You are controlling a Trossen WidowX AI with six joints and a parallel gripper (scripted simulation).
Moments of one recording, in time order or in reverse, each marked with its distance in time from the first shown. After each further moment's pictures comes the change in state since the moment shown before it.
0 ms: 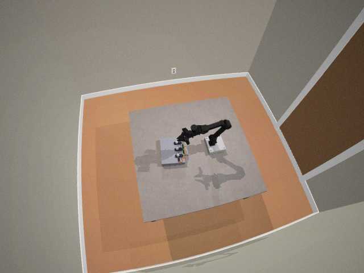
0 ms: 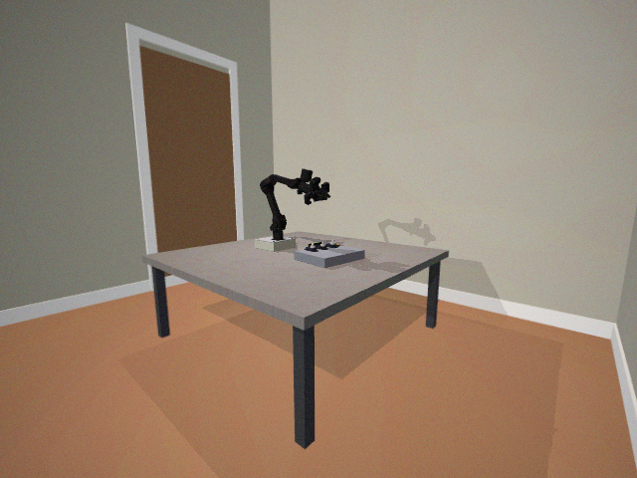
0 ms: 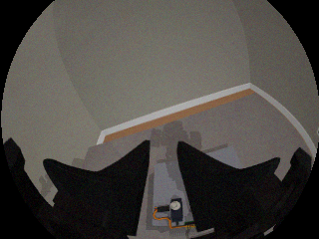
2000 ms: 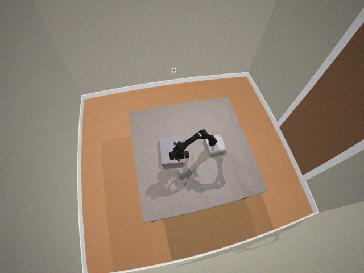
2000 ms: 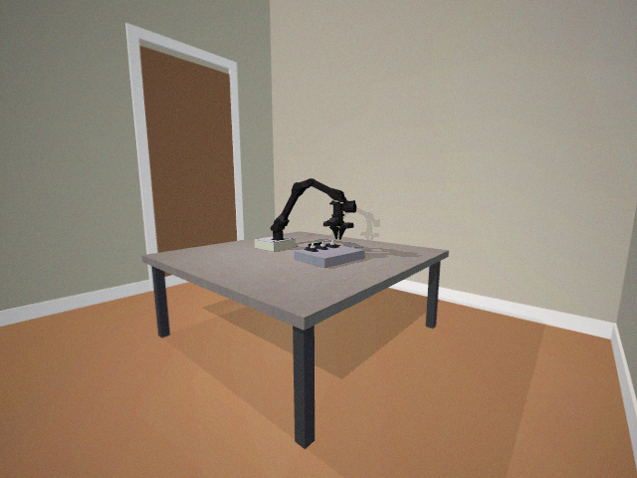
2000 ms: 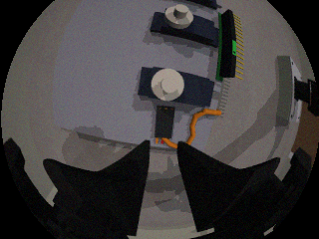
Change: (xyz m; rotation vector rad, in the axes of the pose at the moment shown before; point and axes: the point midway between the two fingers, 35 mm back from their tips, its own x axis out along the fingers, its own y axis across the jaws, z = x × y) arm 0.095 0.006 -0.217 1.077 0.670 -1.131
